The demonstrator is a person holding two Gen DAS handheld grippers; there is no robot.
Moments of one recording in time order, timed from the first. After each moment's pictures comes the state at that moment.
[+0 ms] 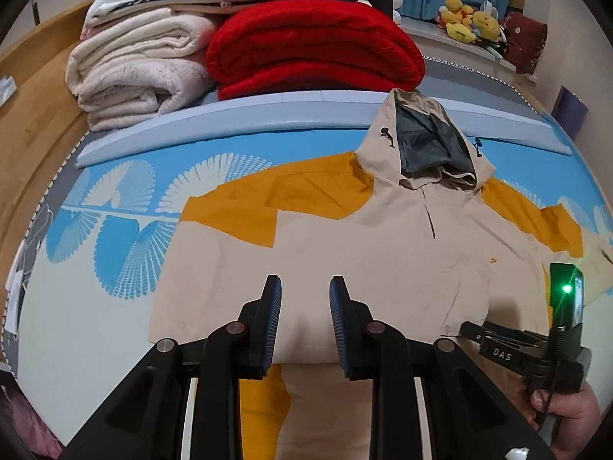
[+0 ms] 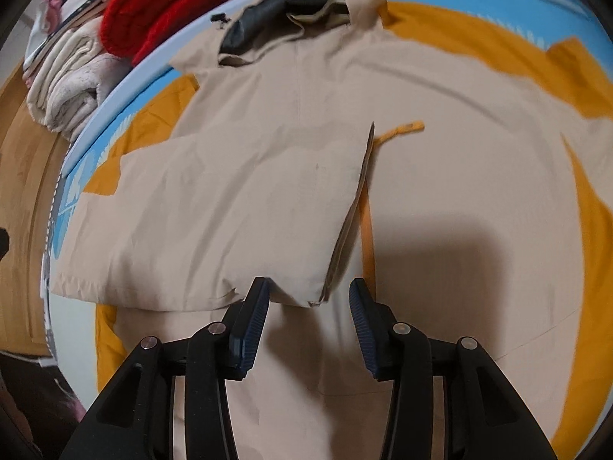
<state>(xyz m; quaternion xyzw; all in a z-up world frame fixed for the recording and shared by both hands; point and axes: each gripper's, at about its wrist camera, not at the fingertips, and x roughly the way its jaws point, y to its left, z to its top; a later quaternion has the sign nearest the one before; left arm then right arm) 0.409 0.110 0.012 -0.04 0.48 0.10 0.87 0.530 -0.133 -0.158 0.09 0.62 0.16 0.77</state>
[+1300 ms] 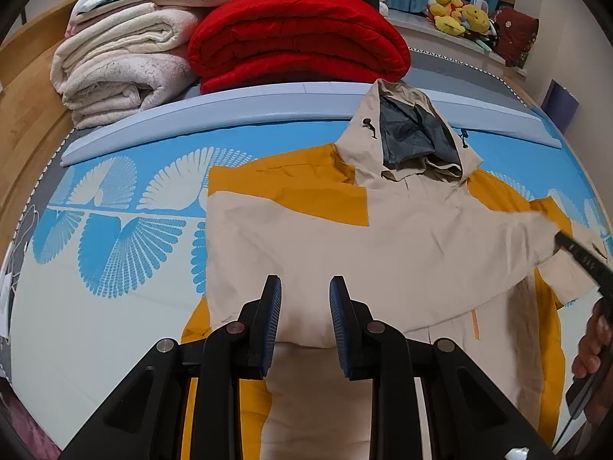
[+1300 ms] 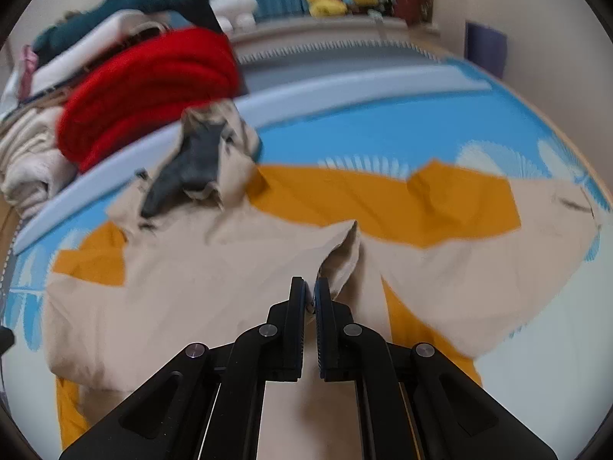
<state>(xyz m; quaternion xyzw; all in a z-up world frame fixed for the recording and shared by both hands) 0.417 0.101 0.005 -0.05 0.49 0.08 0.87 0.552 -0.227 -0.046 0.05 0.44 0.02 0.90</state>
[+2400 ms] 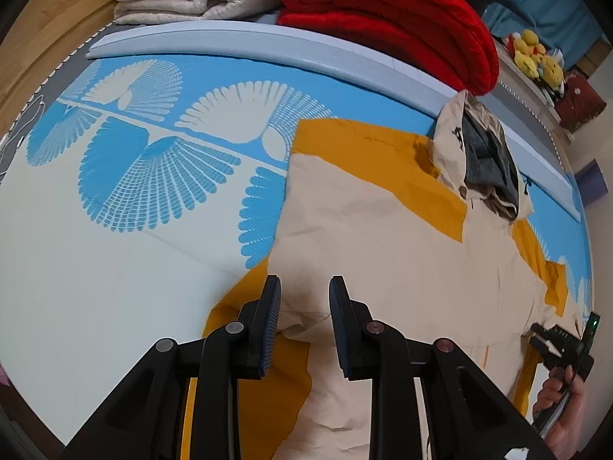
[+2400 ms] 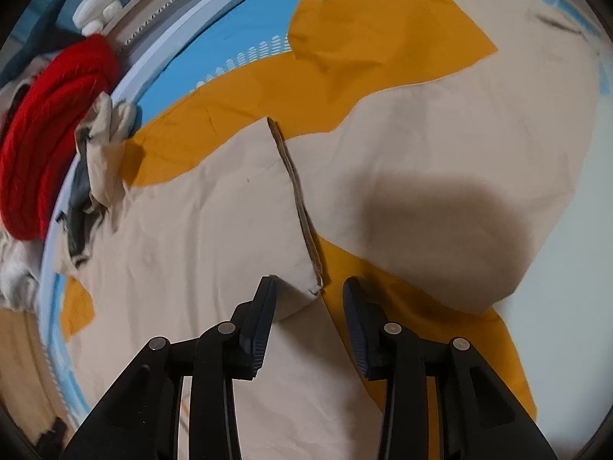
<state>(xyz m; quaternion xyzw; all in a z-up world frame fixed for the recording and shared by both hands) 0.420 0.209 -0.038 -0.20 0.54 0.12 0.81 0.577 -0.325 -0.157 0.26 0.59 -0.06 0.76</state>
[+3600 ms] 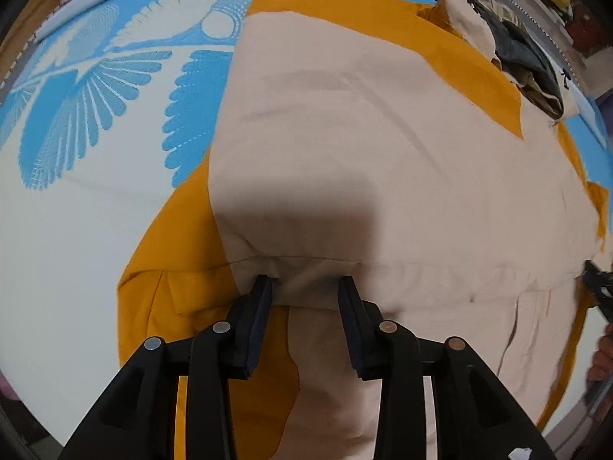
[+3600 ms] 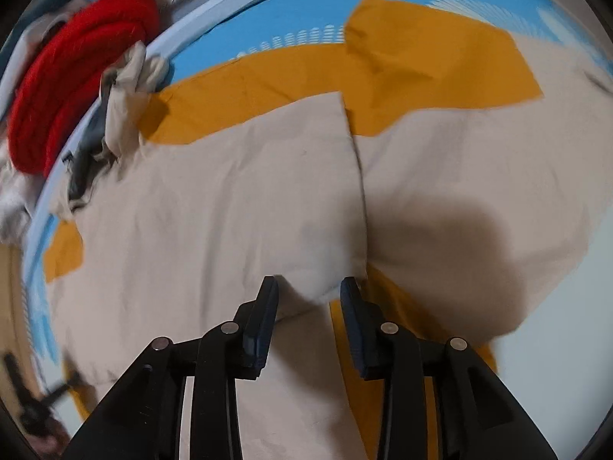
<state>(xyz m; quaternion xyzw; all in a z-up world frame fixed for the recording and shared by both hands) 0.430 0.160 -0.143 -0.14 0.65 0.10 0.74 0.582 -0.322 -0.156 0.17 0.60 0.00 0.78</state>
